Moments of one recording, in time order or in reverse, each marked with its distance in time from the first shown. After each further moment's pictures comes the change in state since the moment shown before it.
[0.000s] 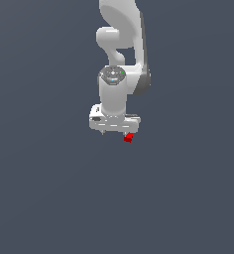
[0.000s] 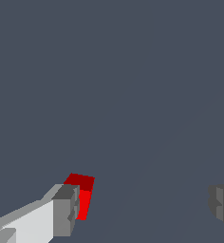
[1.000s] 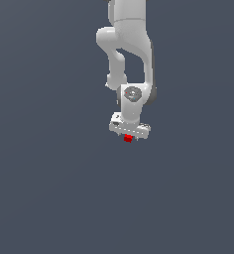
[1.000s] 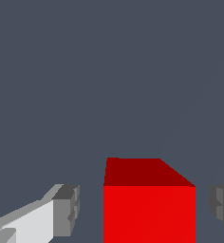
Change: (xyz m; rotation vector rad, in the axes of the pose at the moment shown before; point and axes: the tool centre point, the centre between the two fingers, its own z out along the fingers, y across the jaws) arm -0.062 -0.068 0.110 0.011 0.016 0.176
